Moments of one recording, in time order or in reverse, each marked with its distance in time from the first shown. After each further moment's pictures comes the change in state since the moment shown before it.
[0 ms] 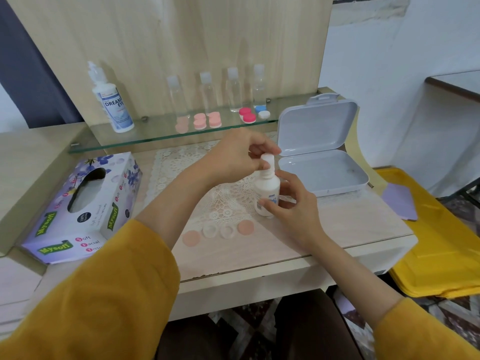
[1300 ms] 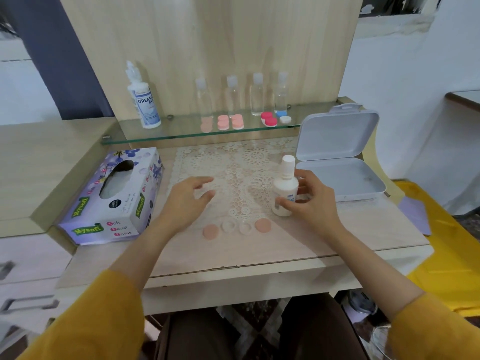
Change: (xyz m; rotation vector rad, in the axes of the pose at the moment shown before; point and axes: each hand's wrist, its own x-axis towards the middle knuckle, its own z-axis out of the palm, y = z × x) left_hand -0.086 -0.117 -0.003 0.061 0.317 -0.343; right_hand 0.014 -0.004 -0.003 -0.206 -0.034 -0.029
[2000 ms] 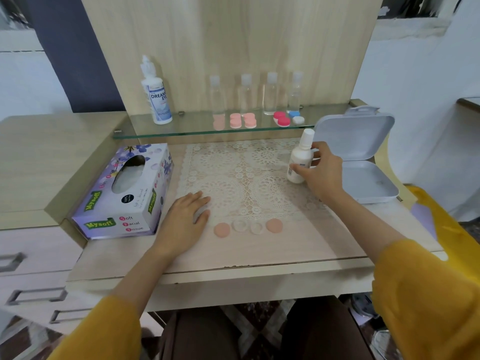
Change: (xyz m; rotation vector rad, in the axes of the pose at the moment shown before) left_hand -0.027 -0.055 0.010 0.276 0.024 0.099; right_hand 0.067 -0.005 0.009 -0.187 0.136 0.079
